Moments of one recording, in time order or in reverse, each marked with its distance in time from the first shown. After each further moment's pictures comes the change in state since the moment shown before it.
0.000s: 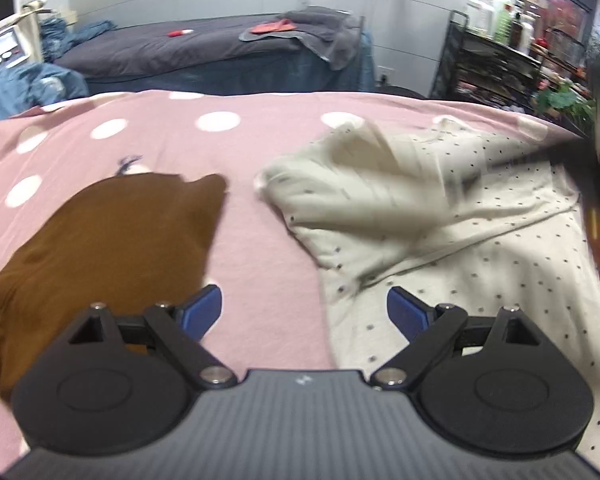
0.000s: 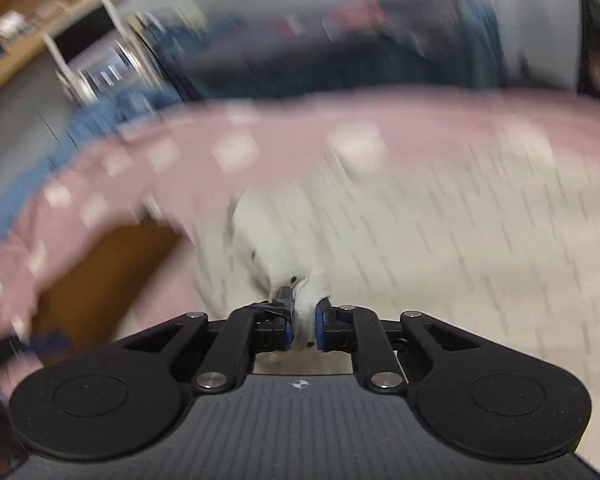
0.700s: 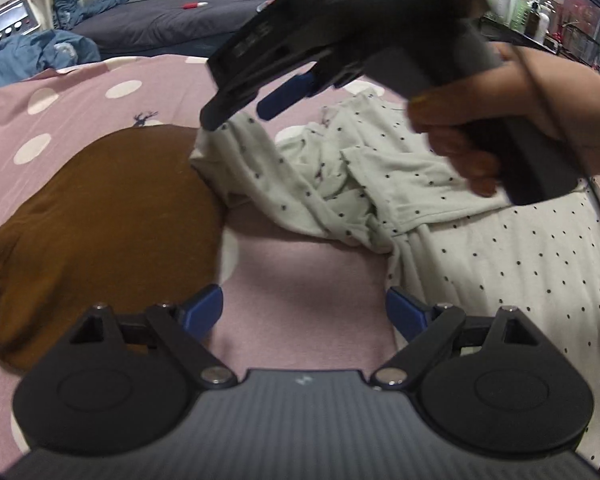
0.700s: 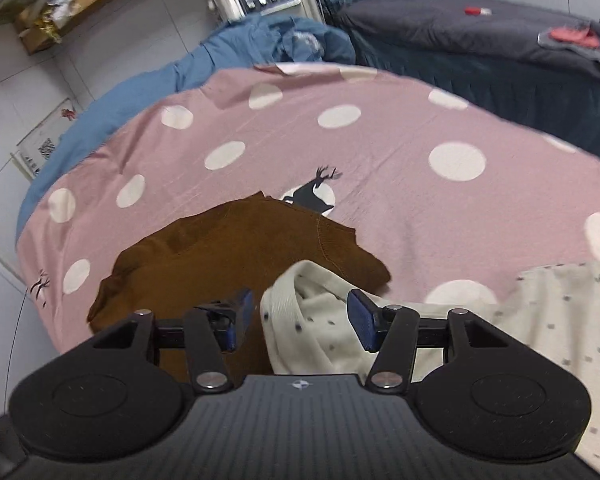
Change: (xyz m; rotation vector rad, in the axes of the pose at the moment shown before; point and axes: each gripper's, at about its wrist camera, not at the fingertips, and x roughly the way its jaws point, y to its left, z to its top) left arm 0.008 0.021 -0.027 -0.053 0.065 0.029; right arm 0.101 0.182 0.074 -0.387 0.071 0.305
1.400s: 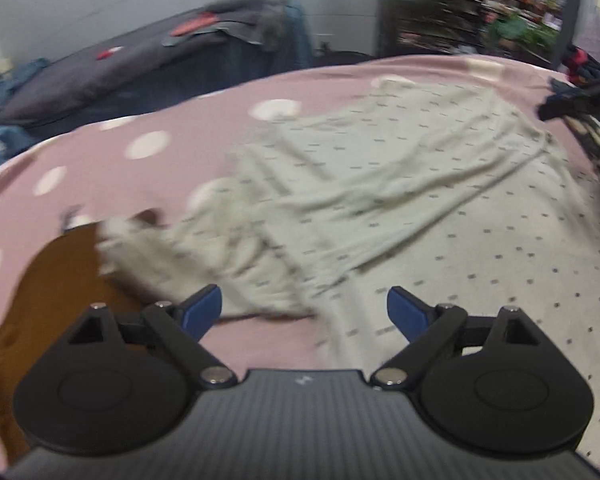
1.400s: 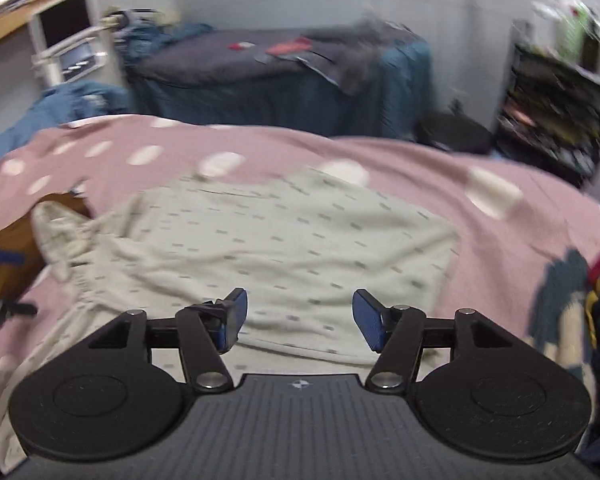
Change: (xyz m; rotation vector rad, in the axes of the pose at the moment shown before) left arm 0.003 -0.058 0.050 0.269 0.010 -0.029; right arm -0.279 -0.152 -0.173 0.152 -0.173 -0.468
